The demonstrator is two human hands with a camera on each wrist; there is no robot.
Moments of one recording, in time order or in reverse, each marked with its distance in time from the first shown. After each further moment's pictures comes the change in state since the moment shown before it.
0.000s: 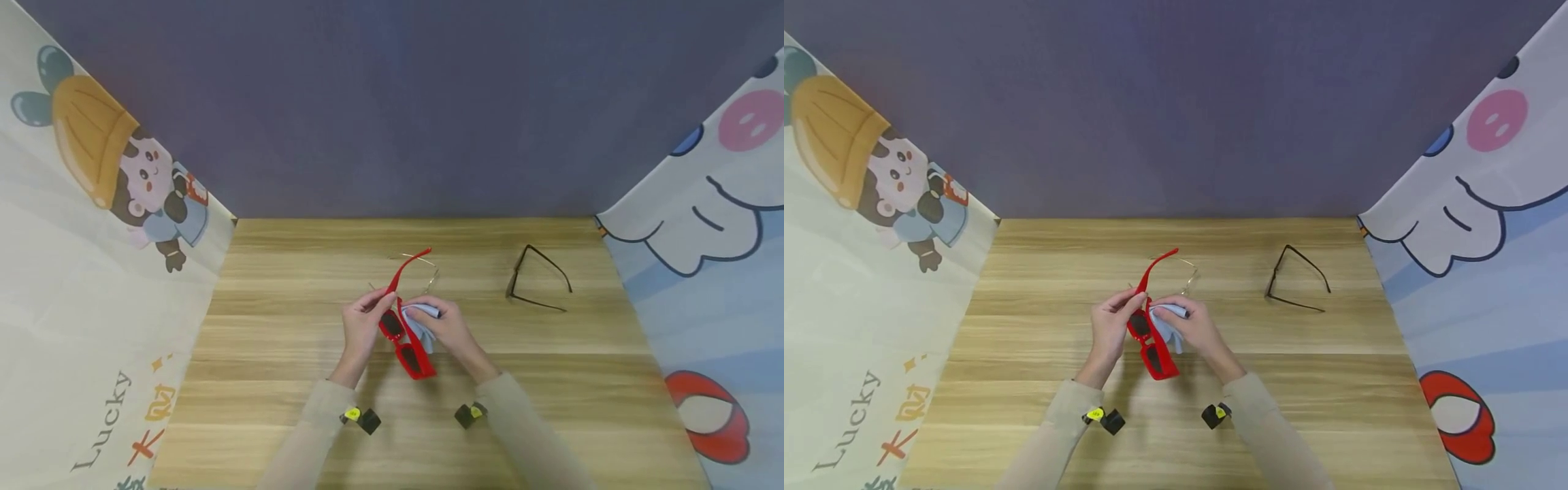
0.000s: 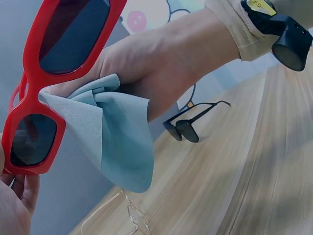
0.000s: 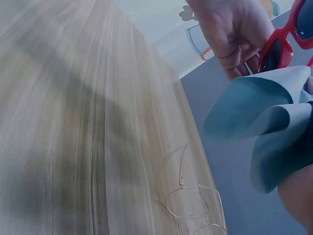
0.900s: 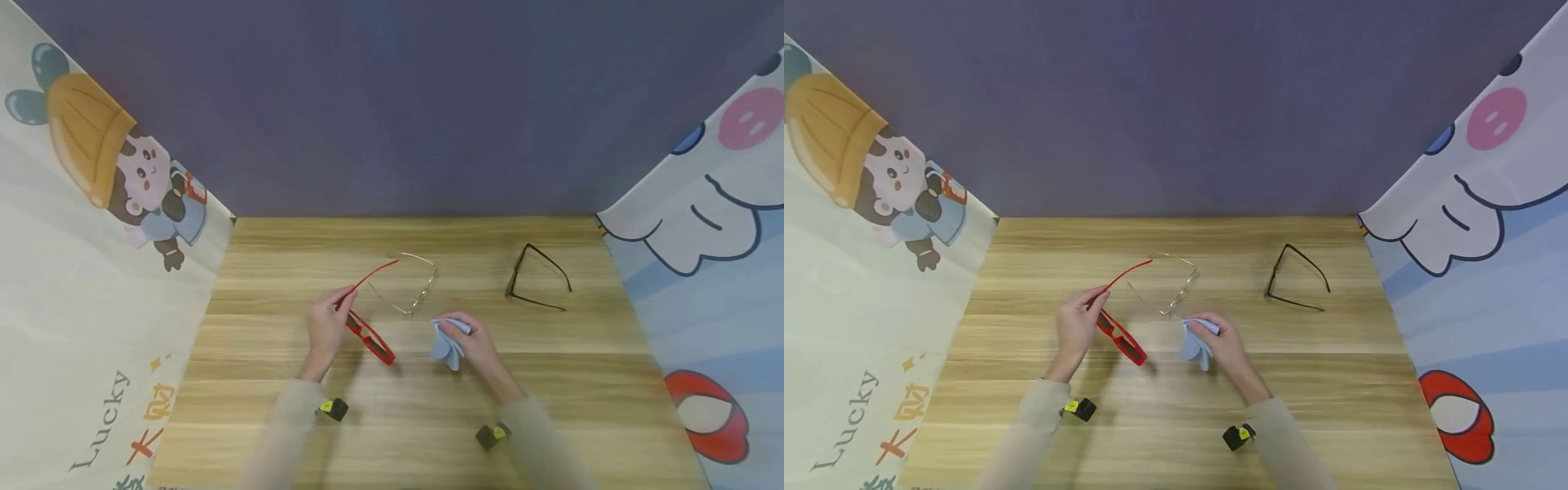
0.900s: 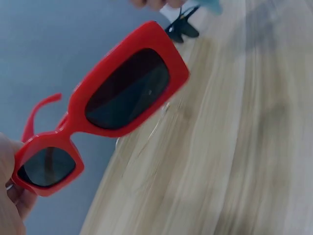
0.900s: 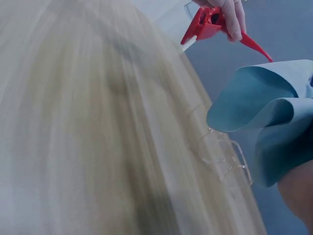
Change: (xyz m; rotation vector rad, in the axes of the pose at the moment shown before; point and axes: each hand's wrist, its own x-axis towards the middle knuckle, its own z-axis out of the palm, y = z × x) left_hand 0.029 -0.017 -0.065 0.588 0.103 0.604; right_hand -0.039 0.028 -0.031 0.051 0.151 0.136
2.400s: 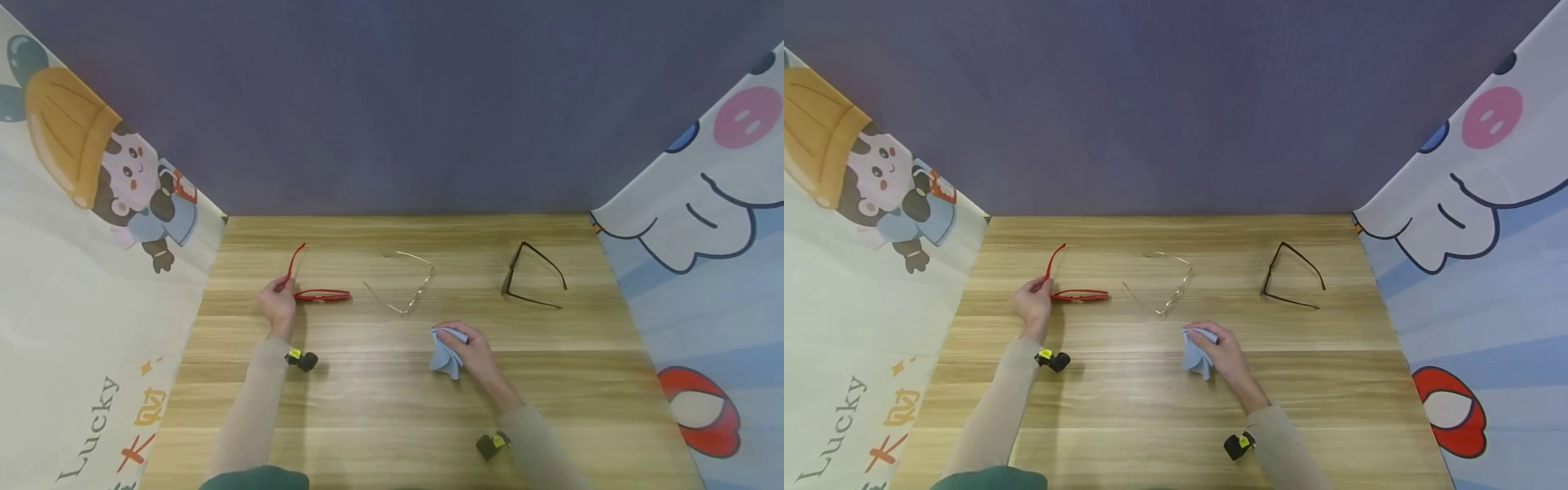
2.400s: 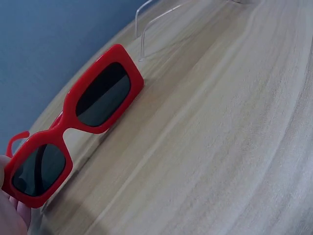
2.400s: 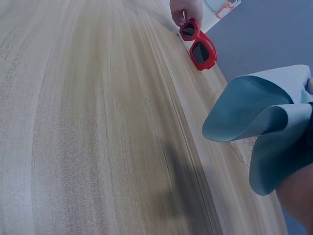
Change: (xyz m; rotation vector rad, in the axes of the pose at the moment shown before) left_hand 0.040 -0.125 -0.022 0.080 0.177 -0.745; right_hand -0.009 0.027 -0.003 0.015 0.017 0.153
